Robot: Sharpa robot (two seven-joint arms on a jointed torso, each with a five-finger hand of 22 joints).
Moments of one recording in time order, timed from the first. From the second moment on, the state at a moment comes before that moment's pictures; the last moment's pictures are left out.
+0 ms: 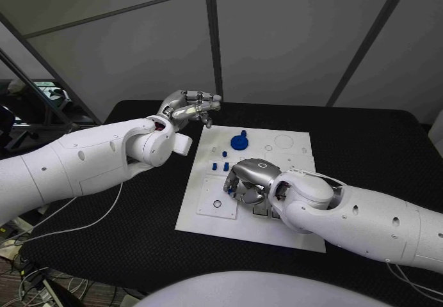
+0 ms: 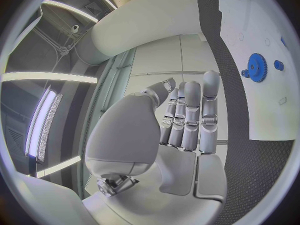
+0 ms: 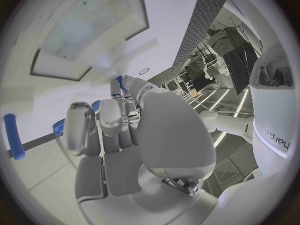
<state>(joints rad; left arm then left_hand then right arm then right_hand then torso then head) 1.13 -0.81 0.05 1.38 -0.11 -0.26 0.35 1.38 -0.14 0.47 -0.03 0.15 1.00 0.16 0.20 0.08 1.01 0.10 0.45 0.14 1.13 0.02 1.13 0.46 0.19 1.18 0.11 0.65 0.96 1.03 -0.58 -0.05 1.58 -1.68 -0.24 -0.17 1.46 -0.14 0.45 0.05 0.21 1.16 0.14 0.07 0.08 1.24 0.07 0.12 0.09 1.47 -0.02 1.15 0.94 0.08 1.39 0.09 1.41 1.31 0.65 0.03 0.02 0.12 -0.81</state>
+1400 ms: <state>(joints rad) 1.13 -0.81 0.05 1.37 -0.11 -0.24 0.34 1.38 -0.14 0.47 -0.03 0.15 1.00 0.16 0.20 0.08 1.01 0.09 0.45 0.14 1.13 0.02 1.12 0.46 0.19 1.18 0.11 0.65 0.95 1.07 -0.83 0.02 1.73 -1.62 -0.30 -0.24 1.39 -0.20 0.33 0.08 0.17 0.98 0.15 0.07 0.07 0.98 0.11 0.16 0.07 1.41 0.02 0.99 0.69 0.11 1.19 0.13 1.21 1.06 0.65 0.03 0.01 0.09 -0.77</state>
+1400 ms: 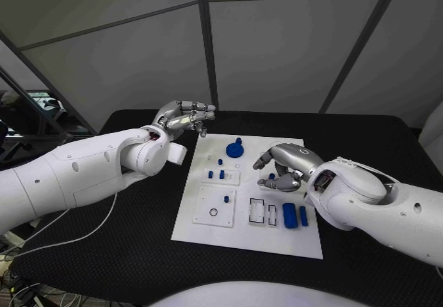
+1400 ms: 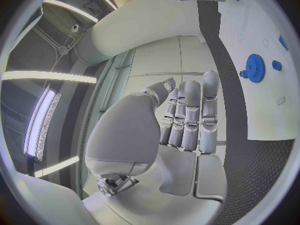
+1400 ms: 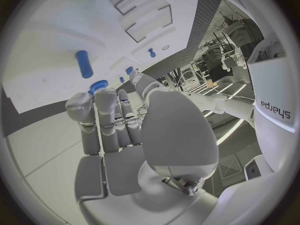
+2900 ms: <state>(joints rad) 1.13 -0.81 0.05 1.37 -0.11 -0.24 0.34 1.38 -0.14 0.47 -0.03 0.15 1.00 0.16 0.20 0.08 1.01 0.09 0.45 0.14 1.13 0.02 1.12 0.46 0.19 1.18 0.11 0.65 0.95 1.08 -0.82 0.03 1.68 -1.63 -0.17 -0.34 1.46 -0.14 0.32 0.13 0.17 1.04 0.15 0.08 0.07 1.03 0.09 0.29 0.06 1.43 0.00 1.03 0.69 0.11 1.26 0.11 1.26 1.12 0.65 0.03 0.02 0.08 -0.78</state>
